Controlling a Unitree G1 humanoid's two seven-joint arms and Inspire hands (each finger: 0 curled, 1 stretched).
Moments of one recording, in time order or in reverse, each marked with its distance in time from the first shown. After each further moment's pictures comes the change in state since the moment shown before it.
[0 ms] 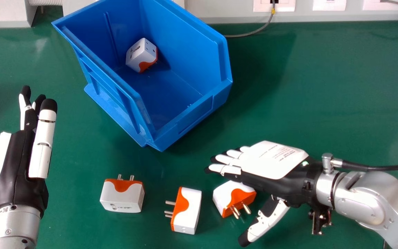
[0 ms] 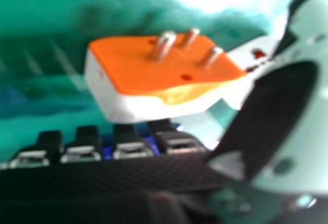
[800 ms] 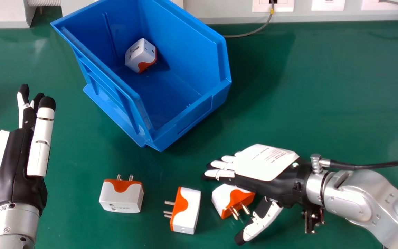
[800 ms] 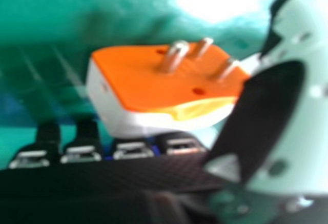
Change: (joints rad) left arm -0.007 0.000 0.004 -0.019 -0.004 0.028 -0.002; right arm -0.065 0.031 0.071 0.103 -0.030 -0.010 -0.040
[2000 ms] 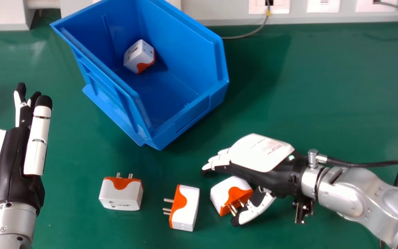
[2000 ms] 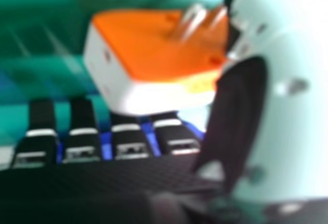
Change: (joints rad) left arm 0.001 0.000 0.016 -0.013 -0.004 0.014 -0.005; right arm -0.091 0.034 0.044 0.191 -0.014 -0.076 -0.204
